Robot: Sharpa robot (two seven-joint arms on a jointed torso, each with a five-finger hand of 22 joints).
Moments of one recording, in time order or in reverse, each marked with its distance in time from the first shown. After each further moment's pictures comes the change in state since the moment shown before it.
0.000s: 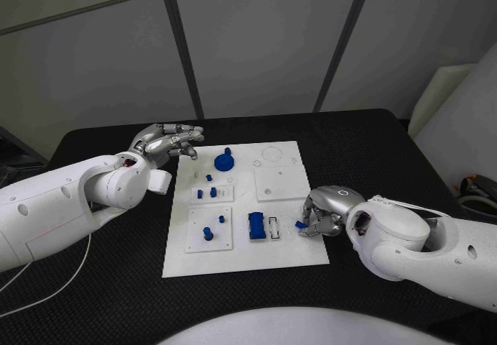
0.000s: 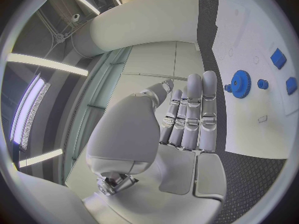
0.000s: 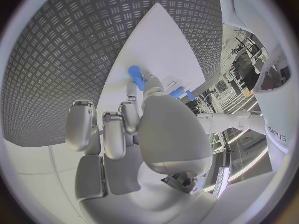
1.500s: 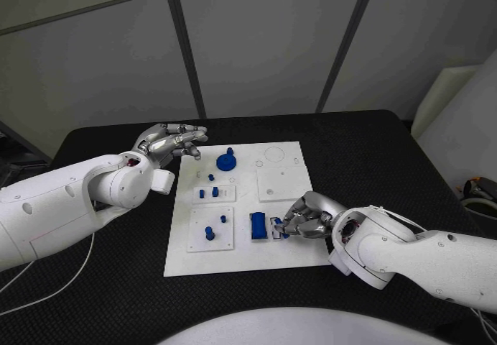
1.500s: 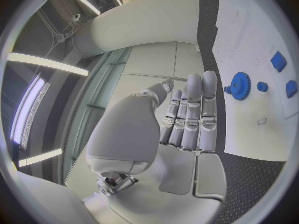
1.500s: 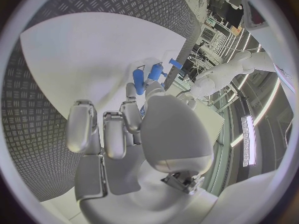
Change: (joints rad) left arm -0.001 -0.001 0.000 0.008 0.000 0.000 0.000; left_hand 0.000 0.000 0.000 0.000 0.000 0.000 0.000 0.000 0.000 0.000 0.000 0.000 0.000 0.000 0.000 0.000 0.000 0.000 0.000 0.000 0.000 0.000; right arm -0.010 0.081 -0.009 -0.004 0.493 -0.272 0.023; right_hand -0.099 0.026 0.096 0.104 0.101 0.005 -0.005 0.001 0.047 0.015 -0.007 0.004 -0.005 0.000 0.000 0.000 0.000 0.000 0.000 -0.007 0.004 0.000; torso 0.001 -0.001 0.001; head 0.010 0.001
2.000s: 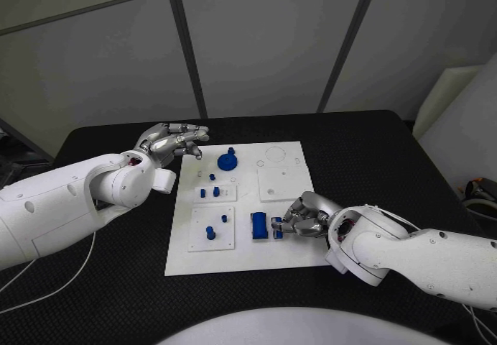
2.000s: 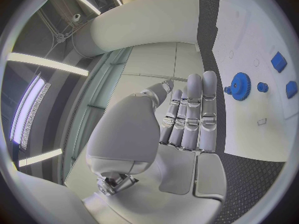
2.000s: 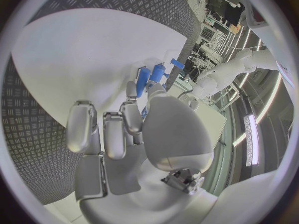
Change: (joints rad) left arm 0.000 -0.001 0.000 0.002 0.000 0.001 0.000; left_hand 0.000 0.000 0.000 0.000 0.000 0.000 0.000 0.000 0.000 0.000 0.000 0.000 0.000 0.000 0.000 0.000 0.000 0.000 0.000 0.000 0.000 0.000; right arm 0.000 0.037 0.001 -0.038 0.022 0.012 -0.004; right_hand -0.054 0.004 -0.041 -0.003 0.018 0.009 -0.005 0.014 0.016 0.002 -0.002 0.000 0.002 0.000 0.000 0.000 0.000 0.000 0.000 0.000 0.000 0.000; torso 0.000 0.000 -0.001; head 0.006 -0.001
